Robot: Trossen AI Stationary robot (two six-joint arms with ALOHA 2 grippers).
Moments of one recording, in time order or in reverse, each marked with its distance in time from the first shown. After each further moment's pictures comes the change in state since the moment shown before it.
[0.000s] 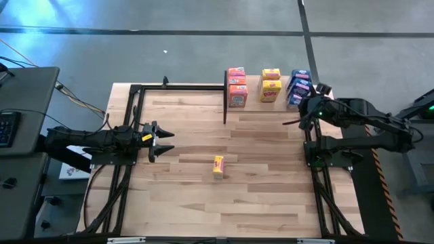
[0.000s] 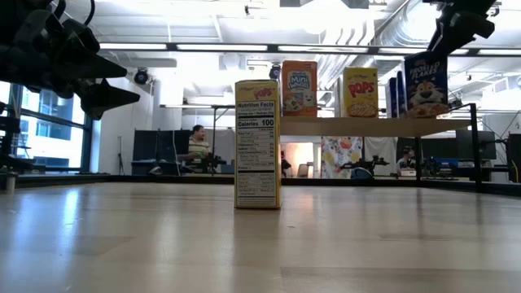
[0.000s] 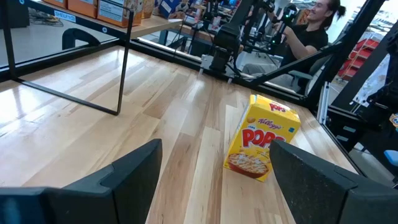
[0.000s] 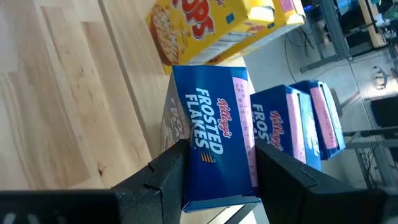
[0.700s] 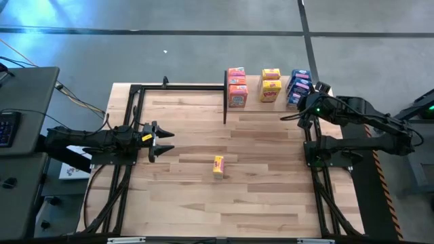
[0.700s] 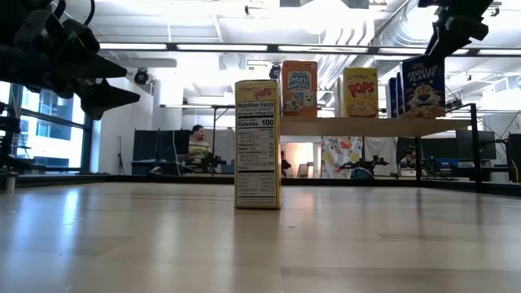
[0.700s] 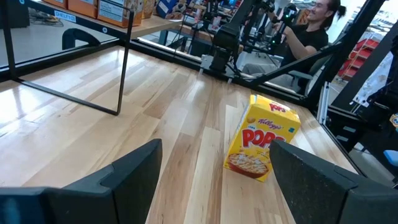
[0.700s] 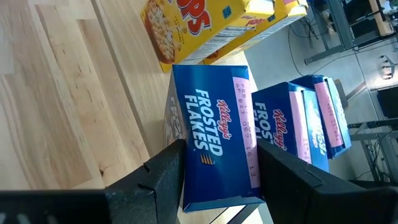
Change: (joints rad) left arm 0.000 0.000 0.000 0.000 0.000 0.000; right arm -0.076 0.019 0.000 0.026 -0.048 -0.025
